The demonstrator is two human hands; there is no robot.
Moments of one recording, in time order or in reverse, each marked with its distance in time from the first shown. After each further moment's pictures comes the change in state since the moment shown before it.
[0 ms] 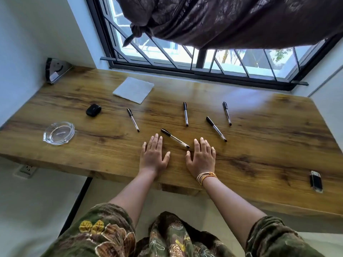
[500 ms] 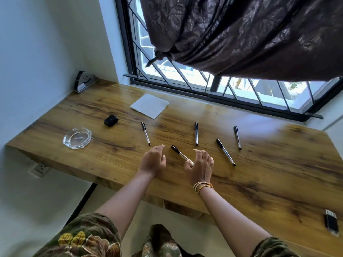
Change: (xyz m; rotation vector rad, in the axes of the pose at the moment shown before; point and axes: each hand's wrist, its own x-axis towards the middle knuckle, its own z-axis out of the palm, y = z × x) left_hand 0.018 -0.016 -0.050 -0.179 0.142 -0.026; right_hand 0.027 -0.044 -0.011 0.235 0.131 -0.032
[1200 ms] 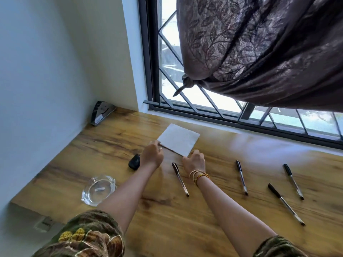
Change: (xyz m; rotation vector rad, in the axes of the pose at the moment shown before) left_hand 0.200 -0.151 -0.075 -0.169 0.065 -0.230; right_hand 0.169 -0.185 0.105 0.269 -0.301 0.331
